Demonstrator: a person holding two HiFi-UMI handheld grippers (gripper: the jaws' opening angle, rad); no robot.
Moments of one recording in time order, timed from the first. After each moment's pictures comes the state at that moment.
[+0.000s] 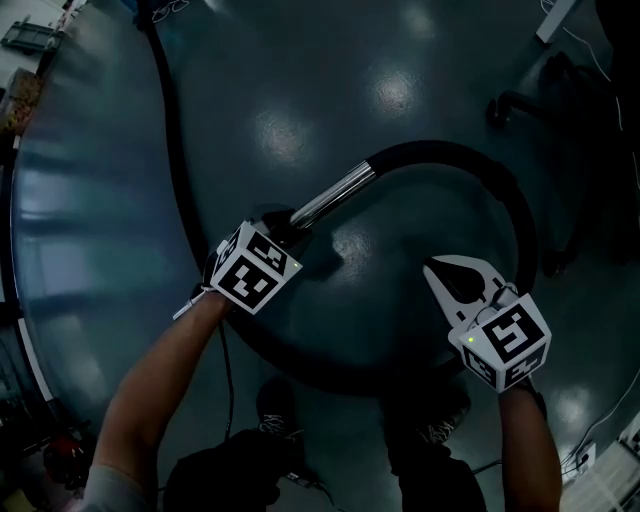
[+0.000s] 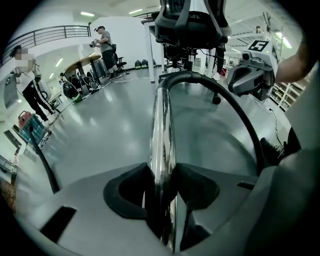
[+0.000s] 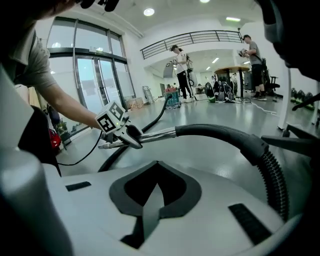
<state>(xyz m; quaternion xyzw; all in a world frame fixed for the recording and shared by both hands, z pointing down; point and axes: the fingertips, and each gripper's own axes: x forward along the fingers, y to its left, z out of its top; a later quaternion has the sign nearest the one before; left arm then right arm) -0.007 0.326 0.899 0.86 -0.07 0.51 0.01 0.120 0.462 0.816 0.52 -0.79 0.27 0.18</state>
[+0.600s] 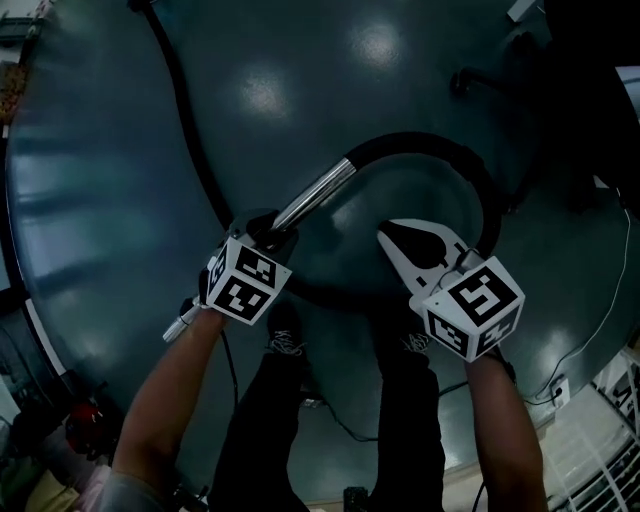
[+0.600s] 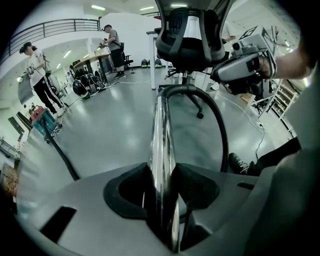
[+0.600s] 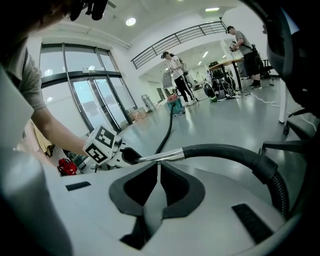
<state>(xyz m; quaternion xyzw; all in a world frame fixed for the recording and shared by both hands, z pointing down) -0.071 0.414 0.724 0.85 -0.10 0.52 0.06 0.049 0.477 0.617 0.50 -0.79 0.33 0.11</state>
